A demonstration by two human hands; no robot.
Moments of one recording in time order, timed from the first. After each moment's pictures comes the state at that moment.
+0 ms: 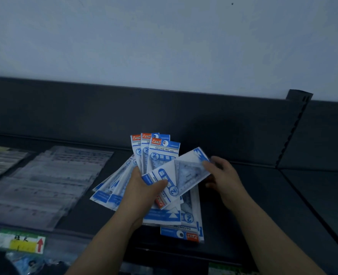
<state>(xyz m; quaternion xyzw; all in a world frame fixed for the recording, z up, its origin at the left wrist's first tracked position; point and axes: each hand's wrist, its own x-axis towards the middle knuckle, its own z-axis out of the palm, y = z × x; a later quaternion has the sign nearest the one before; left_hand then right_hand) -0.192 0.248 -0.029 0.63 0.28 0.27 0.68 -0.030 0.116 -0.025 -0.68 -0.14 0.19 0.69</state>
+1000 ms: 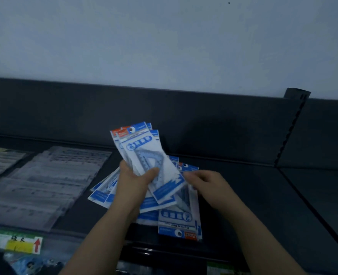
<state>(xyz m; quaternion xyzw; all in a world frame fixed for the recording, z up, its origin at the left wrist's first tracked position) -0.185 0.257 -0.021 0.57 0.28 0.34 0.70 -0.072 0.108 -0.013 -0.79 -0.32 0.19 0.49</state>
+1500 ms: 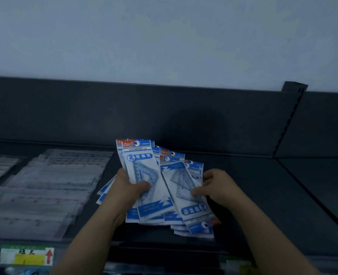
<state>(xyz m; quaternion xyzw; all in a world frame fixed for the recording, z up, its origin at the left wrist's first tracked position) -0.206 0.314 -0.047 0.65 0.31 0.22 0.66 -0.079 0.123 -0.013 -0.88 -0.19 0.20 0.40</state>
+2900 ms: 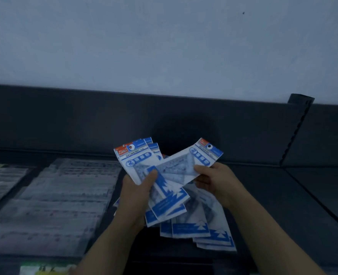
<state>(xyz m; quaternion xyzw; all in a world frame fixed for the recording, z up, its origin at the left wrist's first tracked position) -0.213 0.320 -0.024 0.49 0.25 0.29 0.78 -0.087 0.177 0.009 -0.66 -0.12 0.26 0.69</state>
